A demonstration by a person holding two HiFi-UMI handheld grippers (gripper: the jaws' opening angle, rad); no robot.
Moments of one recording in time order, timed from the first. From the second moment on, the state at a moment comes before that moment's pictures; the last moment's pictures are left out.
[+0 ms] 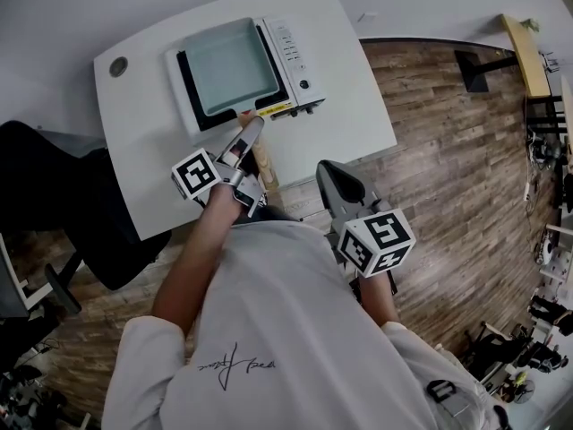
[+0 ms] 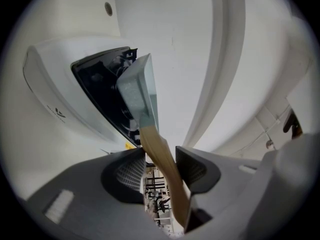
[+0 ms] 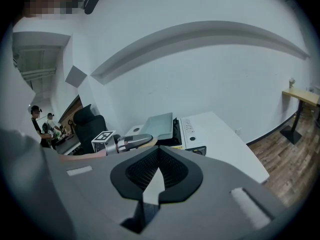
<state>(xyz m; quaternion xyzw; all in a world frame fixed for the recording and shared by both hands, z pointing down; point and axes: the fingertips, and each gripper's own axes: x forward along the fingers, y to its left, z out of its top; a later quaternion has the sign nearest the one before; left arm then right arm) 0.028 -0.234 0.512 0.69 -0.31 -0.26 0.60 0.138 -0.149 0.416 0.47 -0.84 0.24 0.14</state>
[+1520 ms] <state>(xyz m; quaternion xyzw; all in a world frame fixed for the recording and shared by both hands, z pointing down) -0.042 -0.199 0.452 0.80 -0.40 -0.16 0.42 0.137 -0.160 0.404 0.46 -0.85 0.22 0.13</state>
